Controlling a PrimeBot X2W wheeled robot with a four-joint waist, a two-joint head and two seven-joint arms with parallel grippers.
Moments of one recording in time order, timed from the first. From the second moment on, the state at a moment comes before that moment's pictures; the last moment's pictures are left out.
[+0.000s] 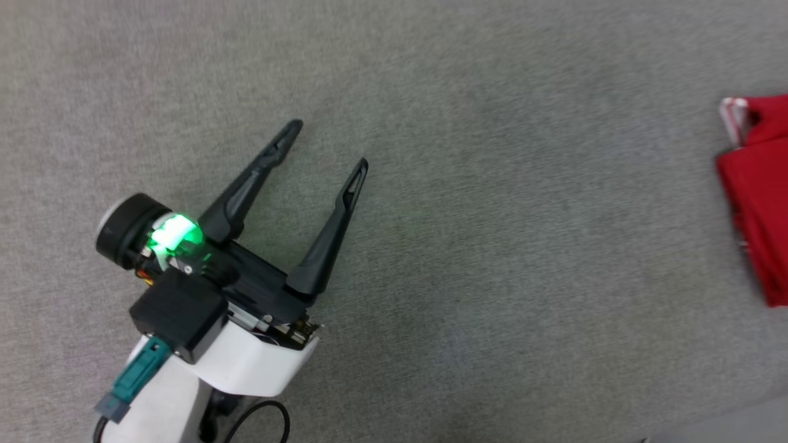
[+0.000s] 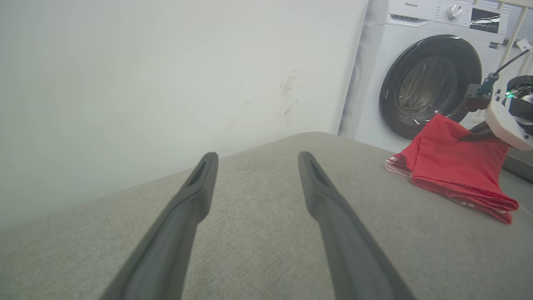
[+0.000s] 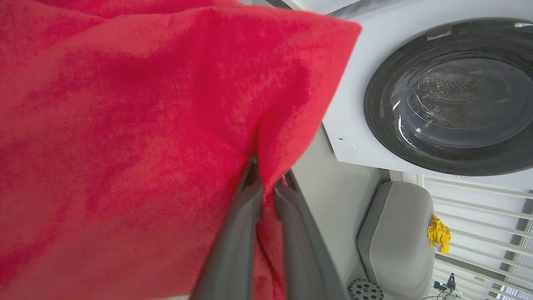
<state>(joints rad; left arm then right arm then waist) -0.33 0.35 -0.35 -0.30 -0.21 -0.13 -0.23 -0.55 -0.80 0.06 0.51 0.04 0.13 0.31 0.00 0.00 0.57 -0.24</state>
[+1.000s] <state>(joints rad) -0.24 0.28 -0.28 -0.20 -0.26 -0.08 -0.26 -0.58 -0.62 -0.13 0.38 -0.03 0.13 0.27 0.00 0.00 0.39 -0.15</state>
